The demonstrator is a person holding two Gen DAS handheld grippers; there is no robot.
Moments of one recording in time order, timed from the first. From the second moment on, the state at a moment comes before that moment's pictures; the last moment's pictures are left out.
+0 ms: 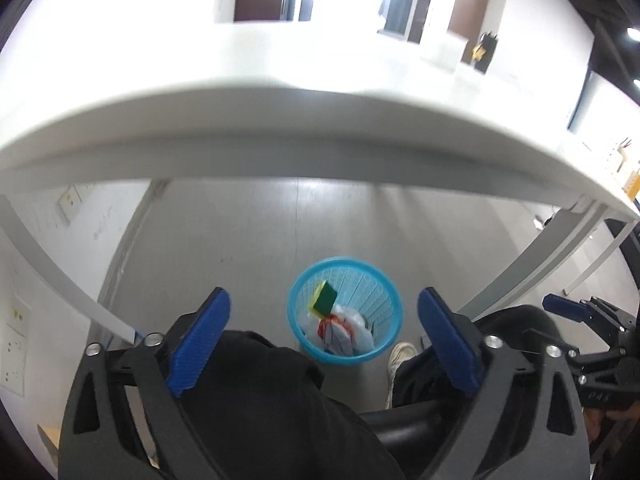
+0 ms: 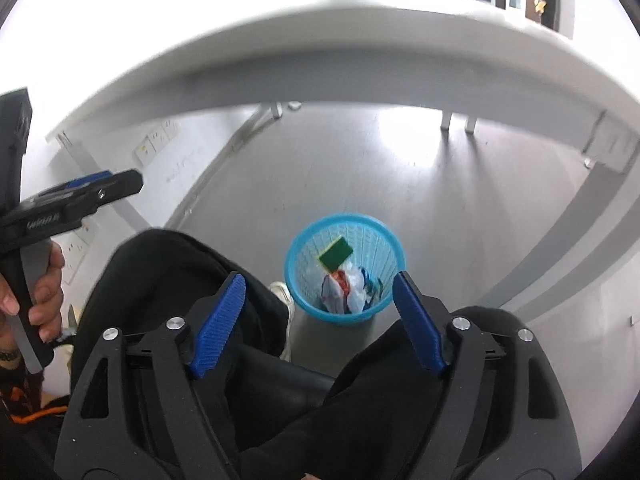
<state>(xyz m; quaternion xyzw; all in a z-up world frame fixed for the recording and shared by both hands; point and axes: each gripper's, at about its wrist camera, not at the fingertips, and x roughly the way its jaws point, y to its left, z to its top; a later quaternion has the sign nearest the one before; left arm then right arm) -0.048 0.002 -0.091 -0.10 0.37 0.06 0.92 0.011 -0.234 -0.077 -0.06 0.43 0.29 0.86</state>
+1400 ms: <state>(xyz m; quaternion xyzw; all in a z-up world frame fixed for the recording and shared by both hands) 0.135 0.041 0.048 -0.06 0.34 0.02 0.94 0.240 -0.207 0.109 0.00 0.33 0.25 0.91</state>
